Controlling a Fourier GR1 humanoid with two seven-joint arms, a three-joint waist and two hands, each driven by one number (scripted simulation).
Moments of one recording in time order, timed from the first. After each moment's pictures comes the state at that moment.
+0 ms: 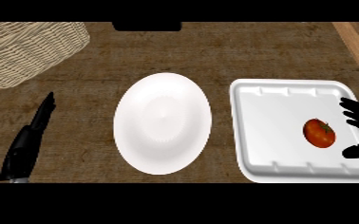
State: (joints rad) left arm 0.08 0.50 -0.12 -1.45 0.05 0.22 -0.15; right arm -0.13 -0.68 -0.18 -1.17 -0.27 0.55 0.54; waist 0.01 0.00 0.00
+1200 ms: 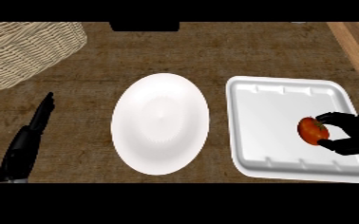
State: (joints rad) left arm 0.10 0.40 0.01 -1.49 -0.07 0.10 -0.13; right arm -0.17 -0.55 -0.22 -1.02 -0.05 0.57 0.37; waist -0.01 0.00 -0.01
